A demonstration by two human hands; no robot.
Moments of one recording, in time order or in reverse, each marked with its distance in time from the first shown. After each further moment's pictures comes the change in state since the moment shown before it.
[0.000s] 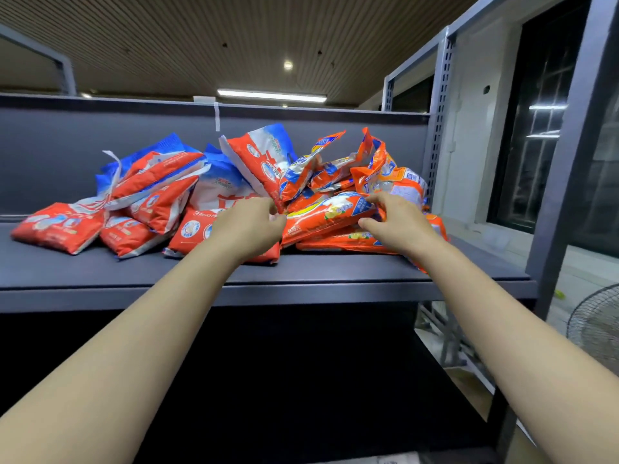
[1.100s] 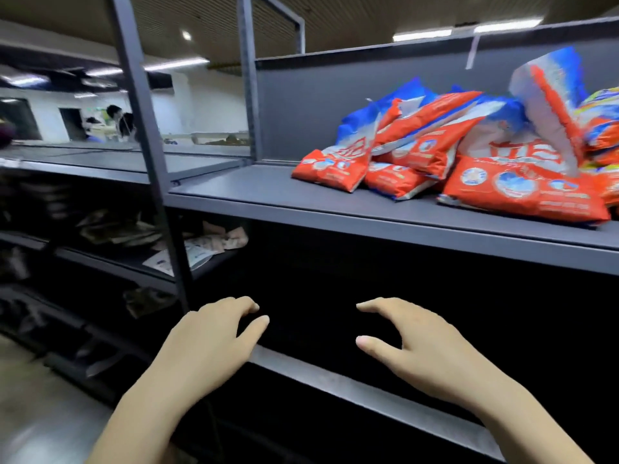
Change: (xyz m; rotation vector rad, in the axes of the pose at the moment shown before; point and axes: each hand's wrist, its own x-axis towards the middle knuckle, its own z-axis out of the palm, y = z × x) left_hand -0.298 -0.313 -0.134 0.205 -0.177 -0.500; right_hand -0.199 -0.297 0.199 0.194 -0.586 -0.499
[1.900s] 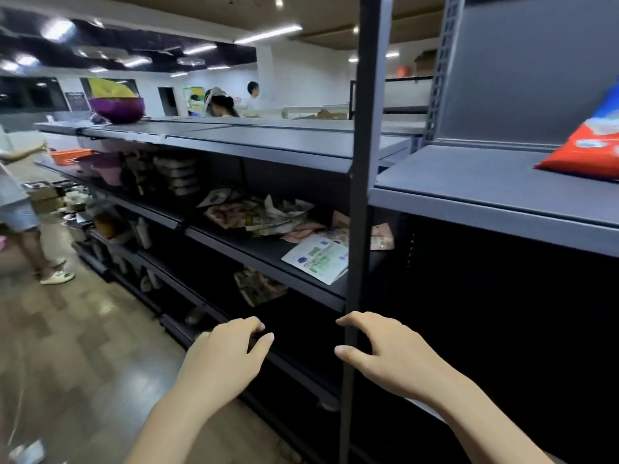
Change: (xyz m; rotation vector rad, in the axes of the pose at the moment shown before) left_hand 0.087 -0.375 -0.019 0.011 -0.047 -0.301; right_hand 0.281 -0.244 0.233 0.147 -0.239 -0.175
